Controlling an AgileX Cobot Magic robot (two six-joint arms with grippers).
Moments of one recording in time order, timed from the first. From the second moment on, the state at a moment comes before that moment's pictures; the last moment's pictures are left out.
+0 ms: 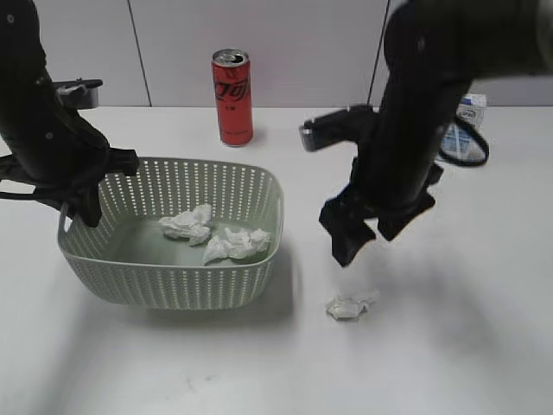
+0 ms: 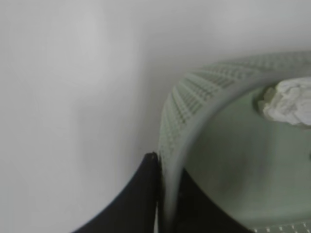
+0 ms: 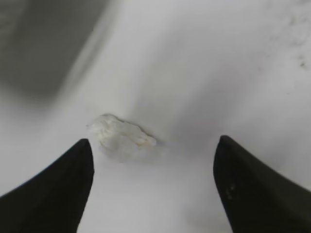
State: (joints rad) left arm -0.35 1.81 -1.23 -0.20 0.98 -0.22; right arm 0.57 1.92 -1.36 0.14 1.00 -0.10
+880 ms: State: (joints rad) left arm -0.35 1.81 -1.23 -0.15 0.98 -0.20; right arm 0.62 1.97 -1.10 0.17 0.72 -0.06
